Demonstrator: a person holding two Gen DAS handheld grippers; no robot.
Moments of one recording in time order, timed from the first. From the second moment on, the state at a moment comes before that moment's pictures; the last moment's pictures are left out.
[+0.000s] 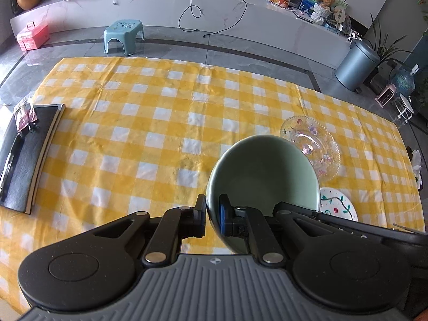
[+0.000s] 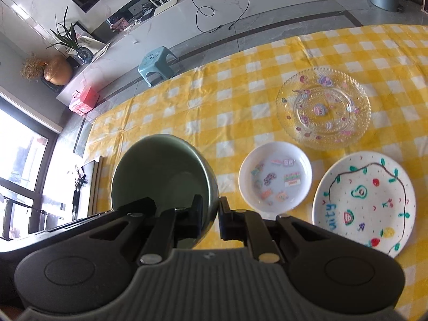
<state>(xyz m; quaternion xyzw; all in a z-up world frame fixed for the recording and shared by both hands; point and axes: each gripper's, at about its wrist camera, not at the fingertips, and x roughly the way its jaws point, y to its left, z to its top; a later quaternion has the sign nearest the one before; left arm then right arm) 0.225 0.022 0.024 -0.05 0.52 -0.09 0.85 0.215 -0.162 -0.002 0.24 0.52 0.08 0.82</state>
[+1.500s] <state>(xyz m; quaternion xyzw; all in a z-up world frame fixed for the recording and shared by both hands) 0.123 0.052 -0.011 0.00 0.62 -0.09 0.78 0.112 -0.116 -0.024 0.12 0.59 0.14 0.79</state>
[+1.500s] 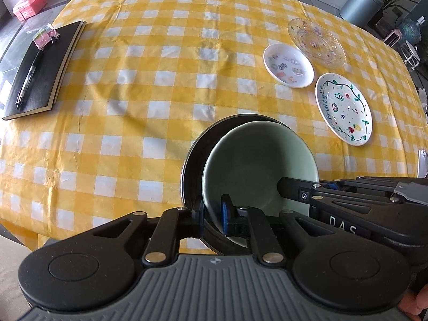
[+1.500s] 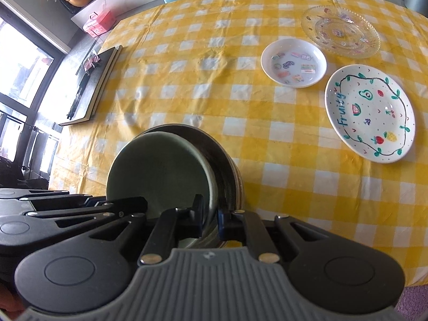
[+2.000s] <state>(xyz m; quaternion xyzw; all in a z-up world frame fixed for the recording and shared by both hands) 0.124 0.051 -0.008 0.02 0.61 -0.10 0.78 0.112 -0.116 -0.018 0.10 0.58 0.14 0.80</state>
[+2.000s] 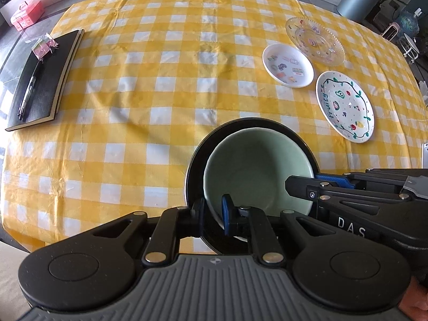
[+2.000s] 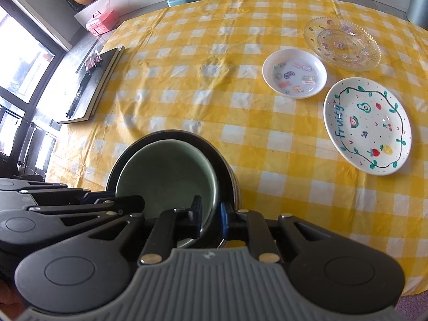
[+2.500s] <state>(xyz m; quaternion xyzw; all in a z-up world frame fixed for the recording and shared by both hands) 0.122 0.045 0.012 0.06 0.58 -0.11 0.81 0.108 -0.120 0.006 0.09 0.54 0.15 0.82</state>
